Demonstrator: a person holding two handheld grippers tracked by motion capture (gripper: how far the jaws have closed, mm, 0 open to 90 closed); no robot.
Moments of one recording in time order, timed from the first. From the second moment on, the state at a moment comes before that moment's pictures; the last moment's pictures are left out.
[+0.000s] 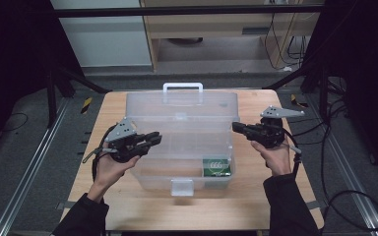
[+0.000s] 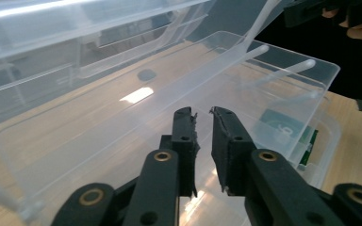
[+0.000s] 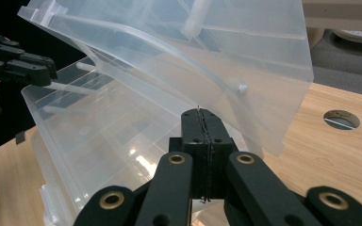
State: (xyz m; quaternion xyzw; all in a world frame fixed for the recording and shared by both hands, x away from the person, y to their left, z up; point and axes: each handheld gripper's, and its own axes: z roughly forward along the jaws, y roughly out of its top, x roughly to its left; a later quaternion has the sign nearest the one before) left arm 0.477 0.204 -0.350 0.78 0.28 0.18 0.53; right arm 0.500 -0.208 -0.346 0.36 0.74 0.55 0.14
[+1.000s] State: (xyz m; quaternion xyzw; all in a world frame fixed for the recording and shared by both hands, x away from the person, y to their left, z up) left arm 0.473 0.262 -0.356 0.76 0.33 0.20 0.52; right arm 0.488 -0.207 -0.350 0.36 0.75 0.54 0.14
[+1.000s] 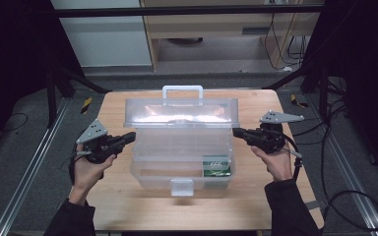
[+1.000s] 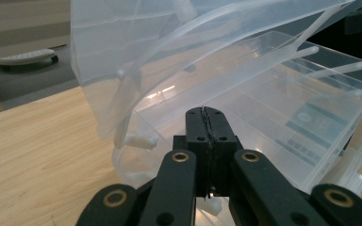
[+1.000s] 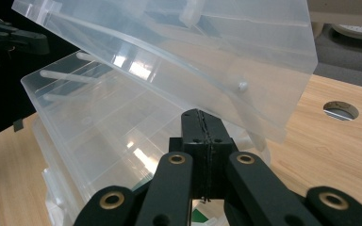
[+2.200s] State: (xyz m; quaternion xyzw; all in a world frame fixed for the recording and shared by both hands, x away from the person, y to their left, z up) left arm 0.467 0.277 -0.376 0.79 0.34 0.21 0.47; right arm 0.458 -0.210 -0.375 0.35 0.77 0.51 0.15
